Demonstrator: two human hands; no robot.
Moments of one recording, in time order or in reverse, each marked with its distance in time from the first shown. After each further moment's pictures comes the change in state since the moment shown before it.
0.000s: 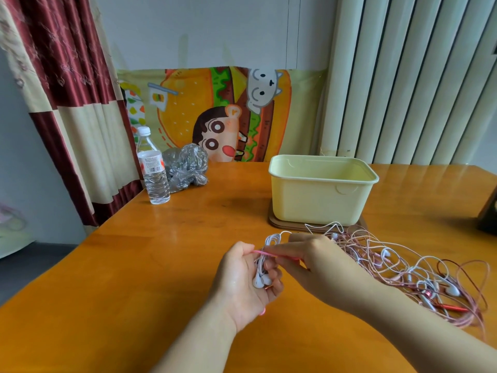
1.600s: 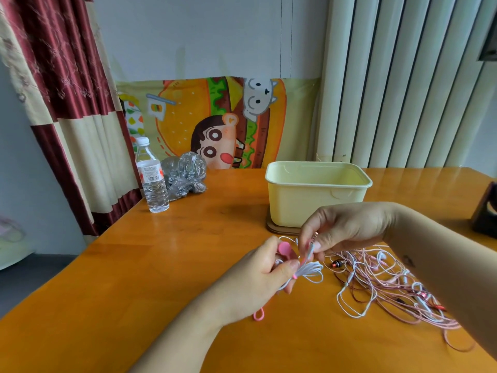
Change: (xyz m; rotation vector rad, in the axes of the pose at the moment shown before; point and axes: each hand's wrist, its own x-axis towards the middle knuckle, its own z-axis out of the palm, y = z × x) left_hand -0.025 0.020 0.009 1.258 -0.402 0.576; right_hand 0.043 0.050 -0.073 1.020 -0.903 0.152
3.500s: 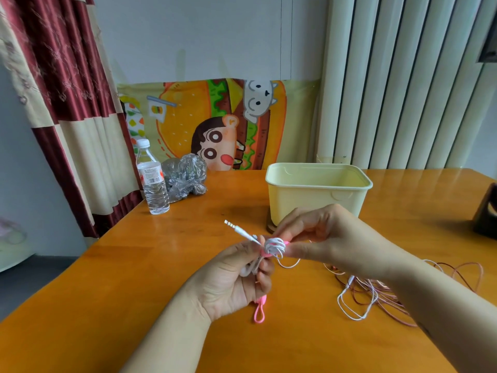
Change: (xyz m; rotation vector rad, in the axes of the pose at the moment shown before) left_hand 0.006 -0.036 -0.017 -1.182 -0.056 -0.225; right_hand 0.006 -0.019 0.073 -0.399 0.732 -0.336
